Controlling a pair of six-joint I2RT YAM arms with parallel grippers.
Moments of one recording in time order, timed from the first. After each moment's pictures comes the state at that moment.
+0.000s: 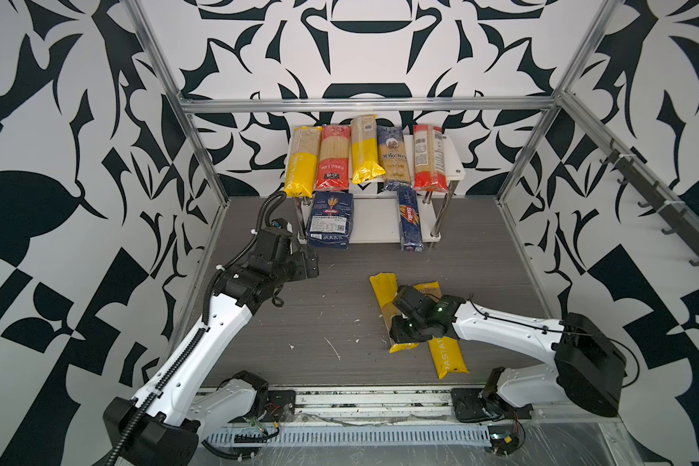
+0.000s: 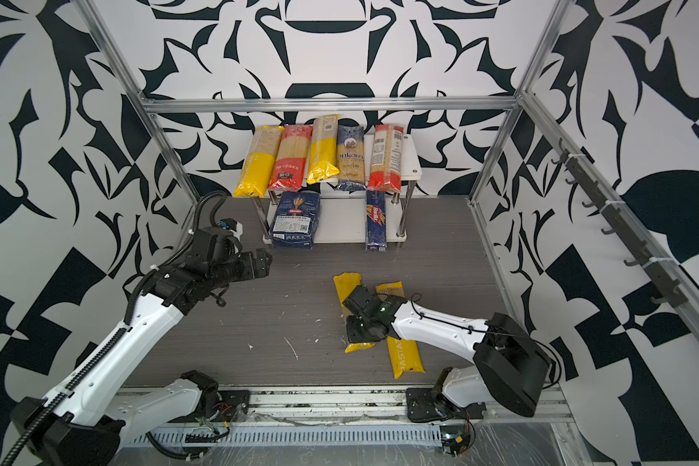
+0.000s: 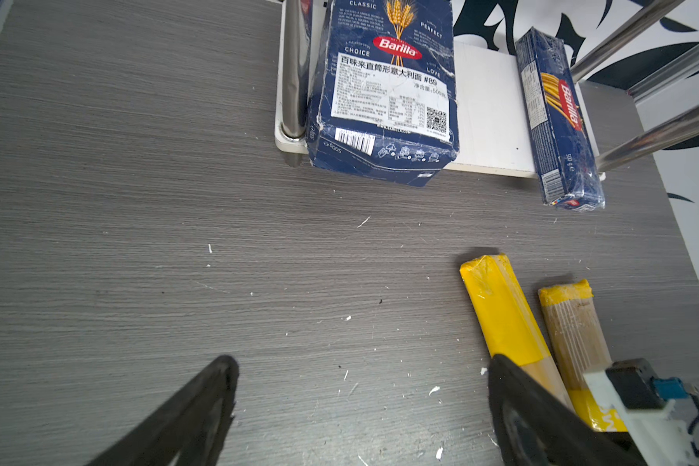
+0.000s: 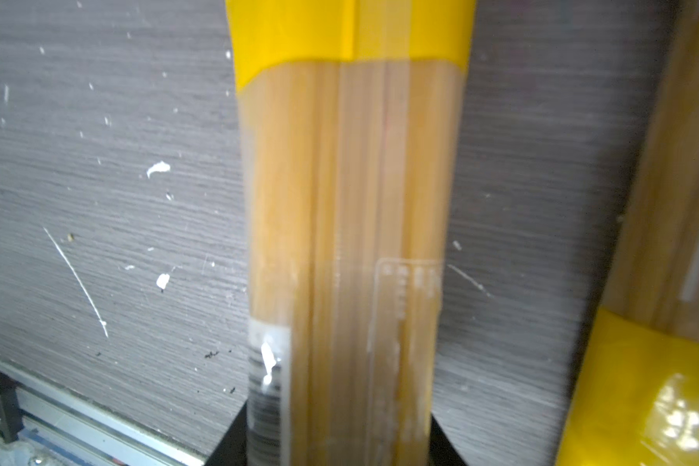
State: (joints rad) left arm -0.44 1.07 1.09 -0.76 -0.08 -0.44; right arm 0.89 1.36 0.75 -0.57 -0.08 0.80
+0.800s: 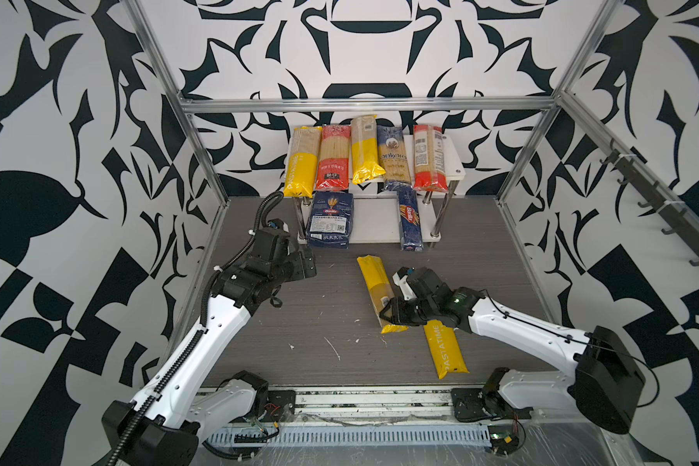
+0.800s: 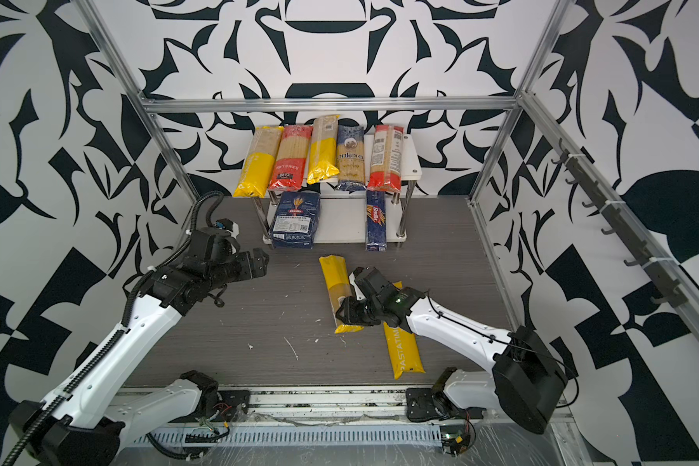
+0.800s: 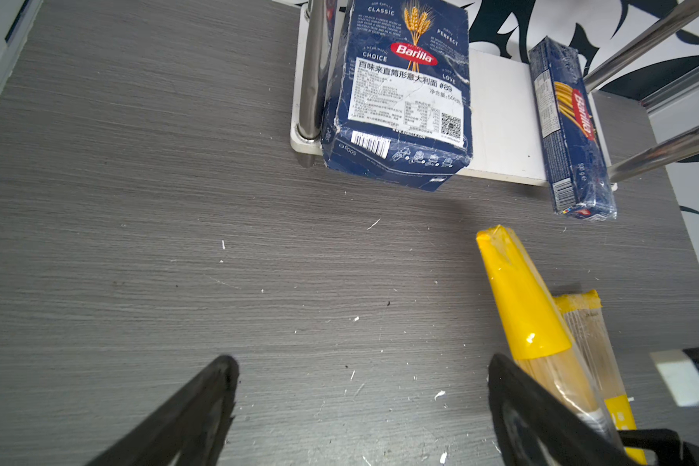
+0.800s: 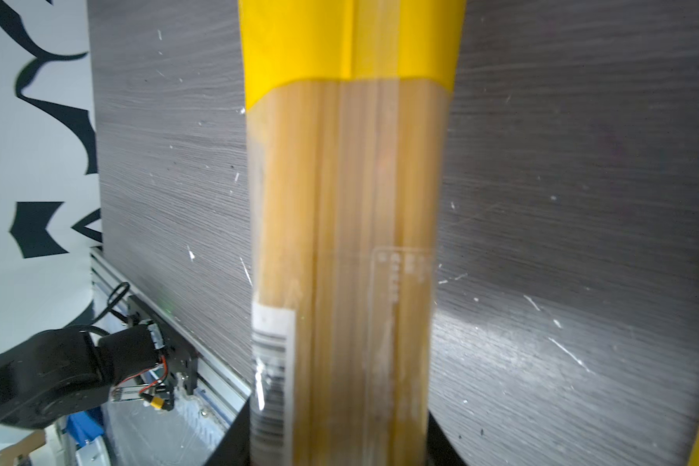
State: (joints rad) left arm -0.43 1.06 1.09 -0.78 -0.10 -0.46; right arm 0.76 1.26 0.76 -0.41 -0.31 0.78
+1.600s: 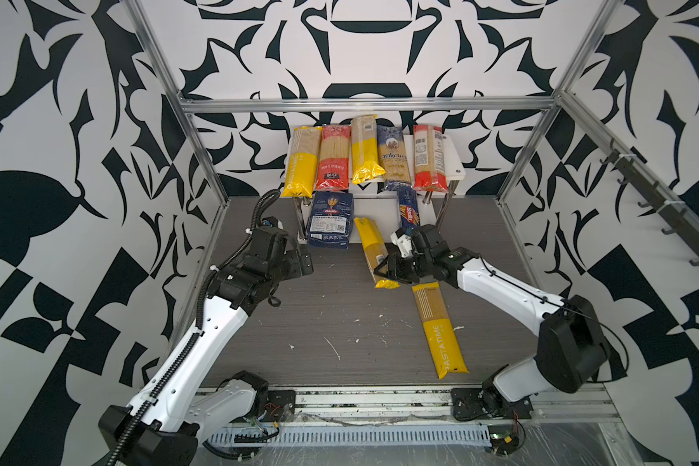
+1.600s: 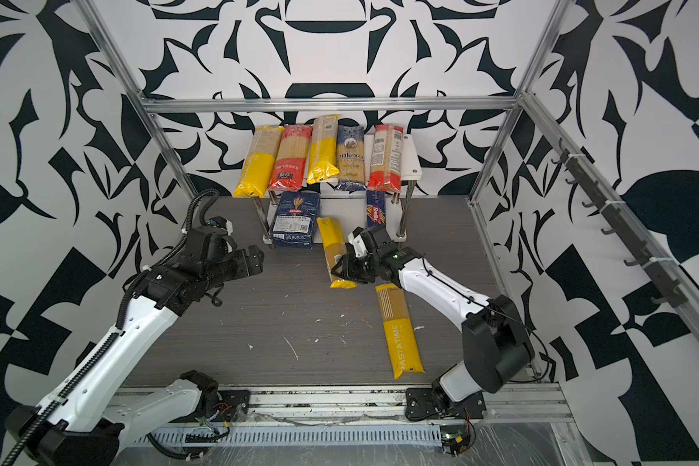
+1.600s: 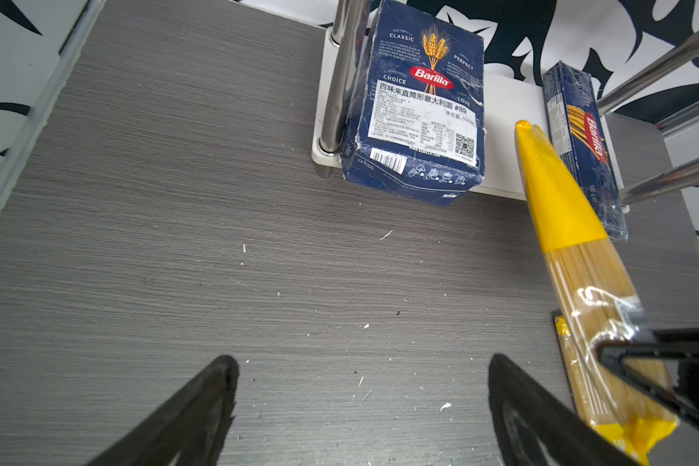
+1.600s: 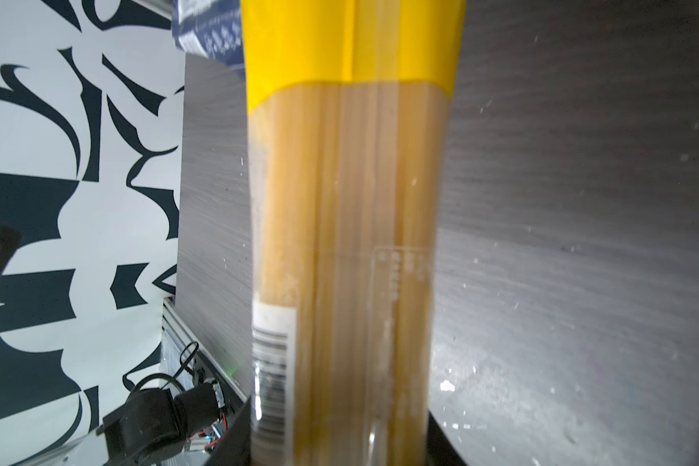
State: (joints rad) left arm -0.43 1.05 1.12 -0.81 -0.16 -0.48; right arm 0.53 1.54 1.12 -0.41 -0.48 0.65
